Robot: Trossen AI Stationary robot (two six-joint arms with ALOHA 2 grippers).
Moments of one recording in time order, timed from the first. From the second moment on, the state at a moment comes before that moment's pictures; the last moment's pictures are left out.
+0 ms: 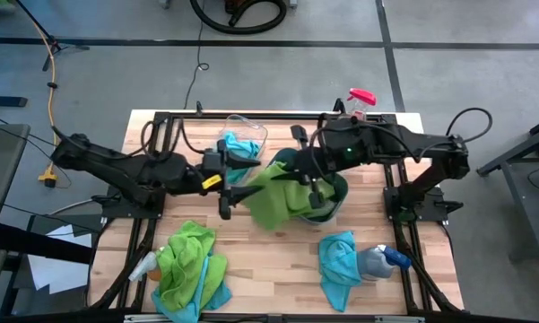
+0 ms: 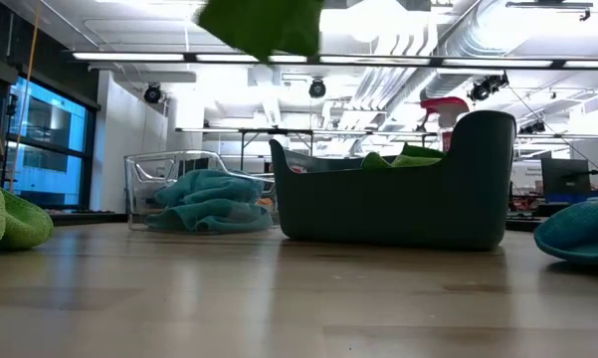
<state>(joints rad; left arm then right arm) -0.29 1.23 1.18 0.07 -0.43 -0.10 0.13 1.58 1.94 -0.73 -0.04 -0.25</state>
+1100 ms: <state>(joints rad) -0.21 1.28 1.18 -0.12 -0.37 -0.12 0.13 1.59 1.95 -0.67 0.03 -0.24</state>
